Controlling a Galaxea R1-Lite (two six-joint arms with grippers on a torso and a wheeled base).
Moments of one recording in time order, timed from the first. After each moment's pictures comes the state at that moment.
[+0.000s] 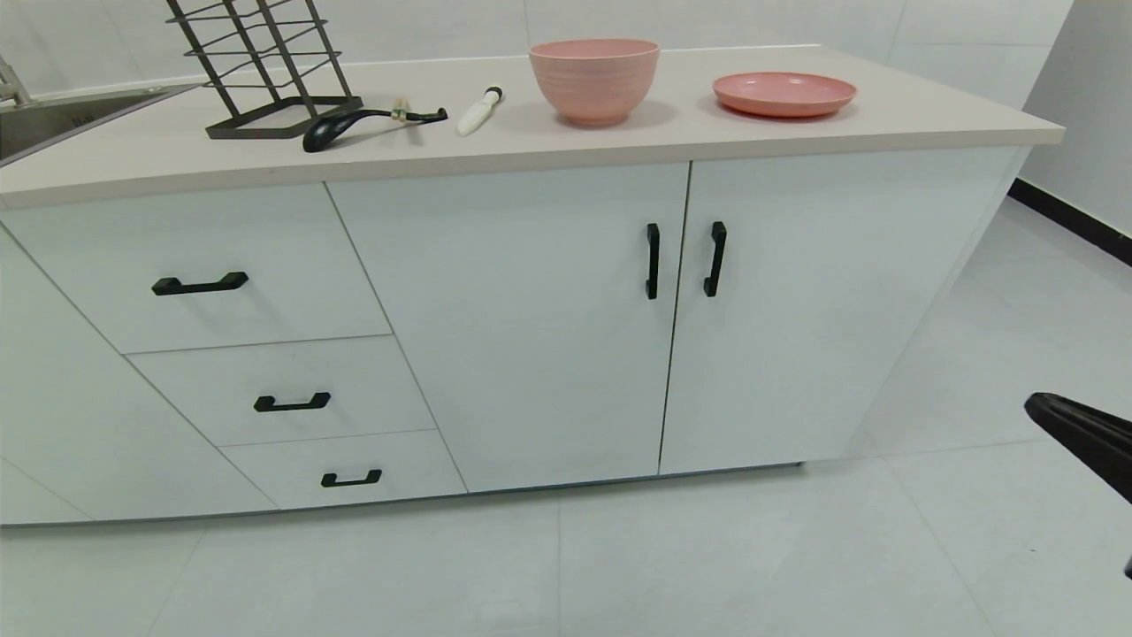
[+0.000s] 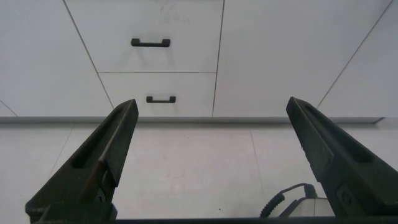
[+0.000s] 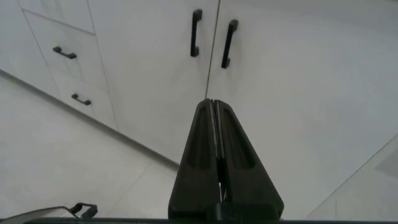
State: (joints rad) left arm 0.00 0.00 0.00 -0.01 0.06 -0.04; right arm 0.13 1.09 -0.11 -1.14 0.43 -0.15
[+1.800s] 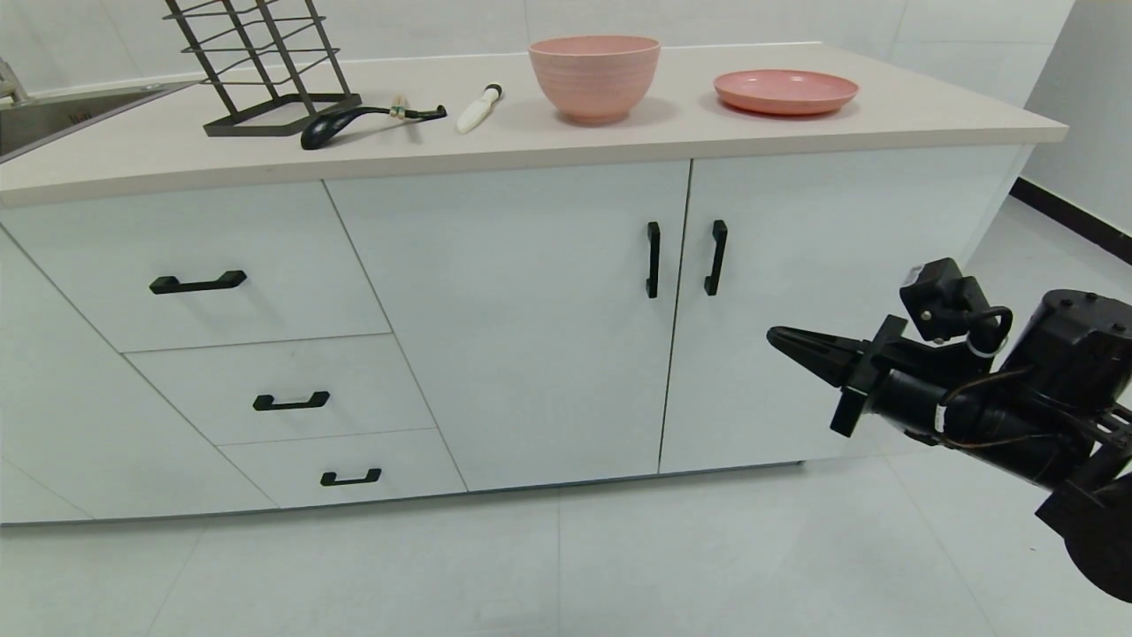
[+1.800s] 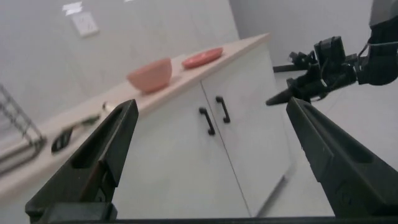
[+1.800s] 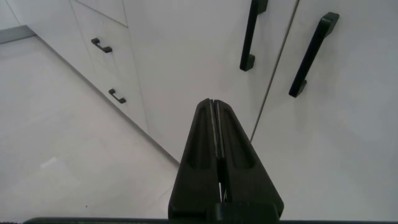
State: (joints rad) left arm -0.11 0.69 -0.37 -0.86 -0.67 0.14; right arm 0.33 1.77 -0.55 -1.33 0.50 -0.16
